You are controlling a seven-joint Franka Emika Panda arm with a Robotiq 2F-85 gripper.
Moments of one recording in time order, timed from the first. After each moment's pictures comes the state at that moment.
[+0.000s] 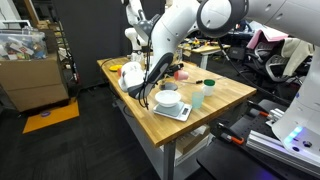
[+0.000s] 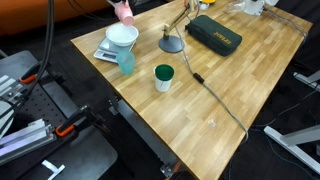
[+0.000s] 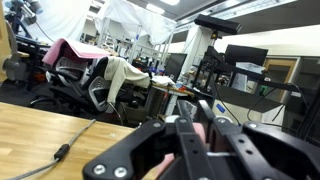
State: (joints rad) arm 0.46 1.22 0.15 -1.16 -1.16 0.84 -0.94
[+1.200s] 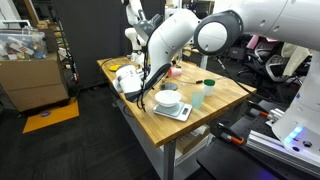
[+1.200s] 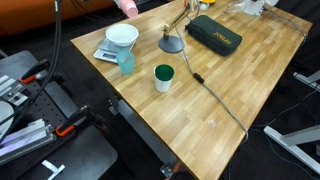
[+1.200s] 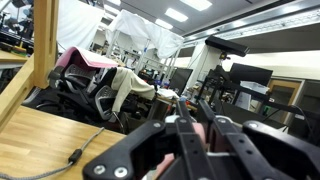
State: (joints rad) arm 0.53 1.36 0.08 -0.92 -1.29 0.82 -1.21
